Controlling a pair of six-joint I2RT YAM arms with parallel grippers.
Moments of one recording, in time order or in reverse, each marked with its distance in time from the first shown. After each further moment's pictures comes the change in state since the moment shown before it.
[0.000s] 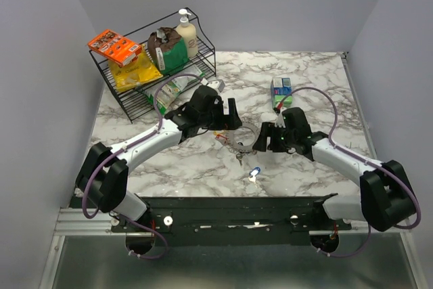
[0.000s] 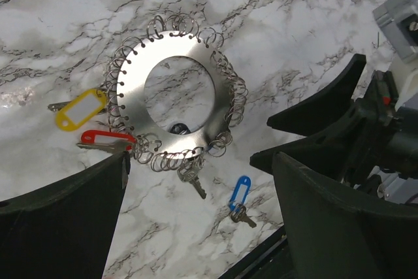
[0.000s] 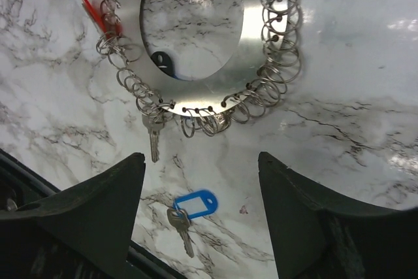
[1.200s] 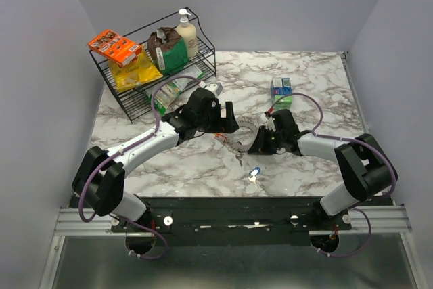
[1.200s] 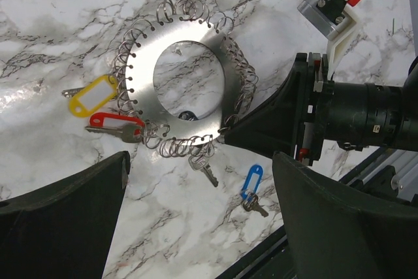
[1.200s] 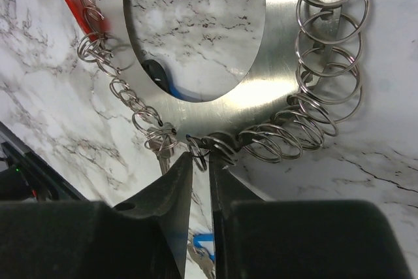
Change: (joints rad) left arm 0.002 -0.035 -0.036 -0.020 0.006 0.036; right arm 0.037 0.274 0.006 0.202 -0.122 0.151
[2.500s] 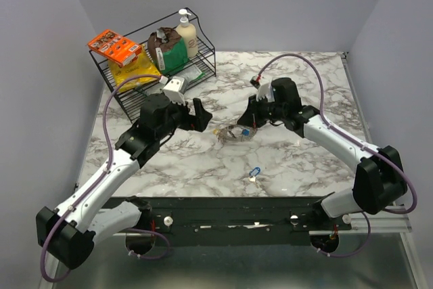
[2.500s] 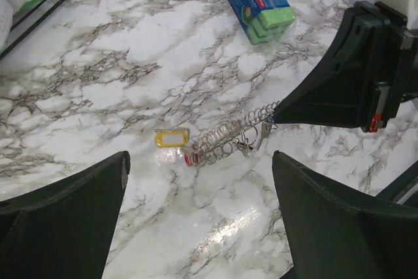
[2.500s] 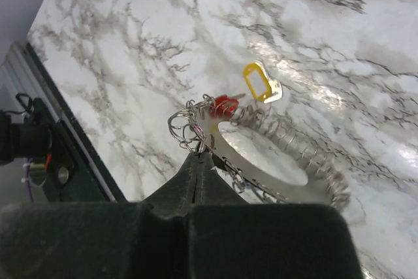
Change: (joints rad) left arm 0.138 -0.442 -0.138 0.007 -0.041 0.223; right arm 0.046 -0.113 0.371 -0.186 -0.116 -0.345
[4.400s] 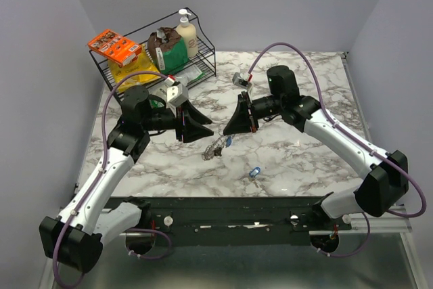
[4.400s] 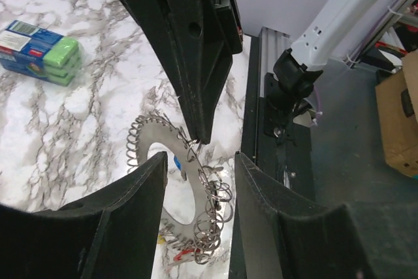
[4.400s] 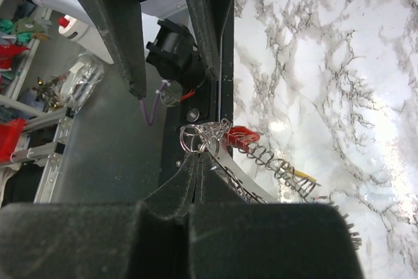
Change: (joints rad) left arm 0.193 -0.045 0.009 0.163 1.002 0.222; right arm 0.103 -0.018 0.218 -0.115 -0.601 -0.169
